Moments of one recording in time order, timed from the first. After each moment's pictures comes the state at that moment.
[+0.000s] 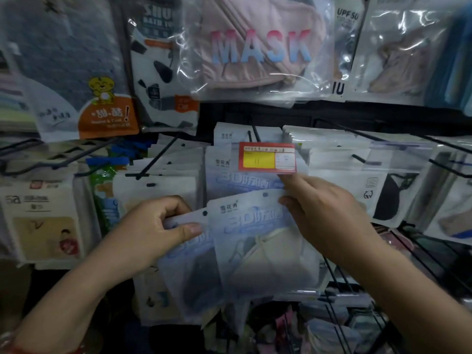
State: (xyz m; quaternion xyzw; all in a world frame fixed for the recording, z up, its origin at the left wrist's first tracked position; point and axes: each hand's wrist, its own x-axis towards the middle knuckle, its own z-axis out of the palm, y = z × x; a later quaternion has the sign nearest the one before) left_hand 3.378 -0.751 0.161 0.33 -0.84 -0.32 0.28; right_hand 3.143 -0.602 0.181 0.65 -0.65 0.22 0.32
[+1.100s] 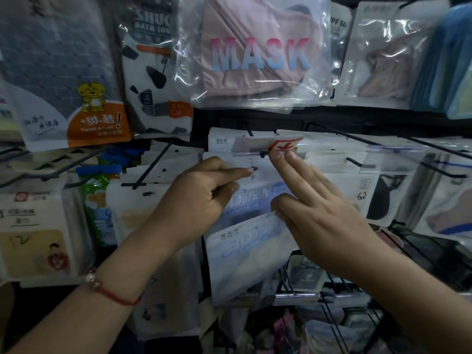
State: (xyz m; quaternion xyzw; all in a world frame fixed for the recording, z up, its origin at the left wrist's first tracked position) left_hand 3.310 -0.763 0.183 0.10 -0.88 -0.18 0.42; right_hand 3.148 -0.597 0.180 0.69 -0.63 0.13 0.32
